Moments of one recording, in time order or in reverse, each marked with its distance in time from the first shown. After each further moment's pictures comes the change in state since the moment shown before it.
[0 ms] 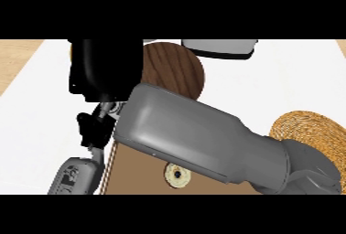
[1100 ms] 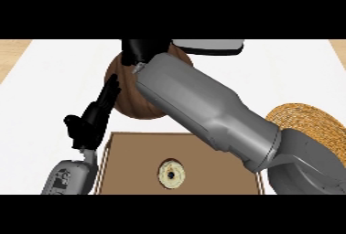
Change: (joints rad) left arm 0.026 0.013 0.035 -0.030 0.002 0.015 -0.005; right arm -0.105 0.001 0.117 0.482 -0.123 0.036 -0.005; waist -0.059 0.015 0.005
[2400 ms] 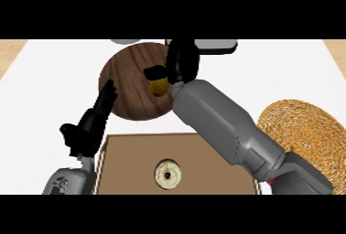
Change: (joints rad) left arm 0.059 -0.010 0.003 -0.031 -0.011 0.008 -0.015; right arm 0.320 0.004 -0.214 -0.024 -0.239 -0.309 -0.491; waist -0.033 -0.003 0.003
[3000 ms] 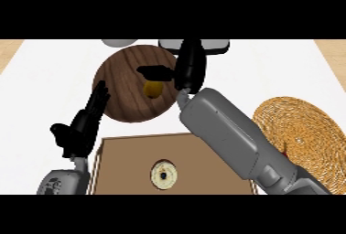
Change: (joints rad) left arm 0.013 0.015 0.039 0.000 0.013 -0.002 -0.003; right arm 0.160 -0.026 -0.114 -0.305 -0.013 -0.070 -0.010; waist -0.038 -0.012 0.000
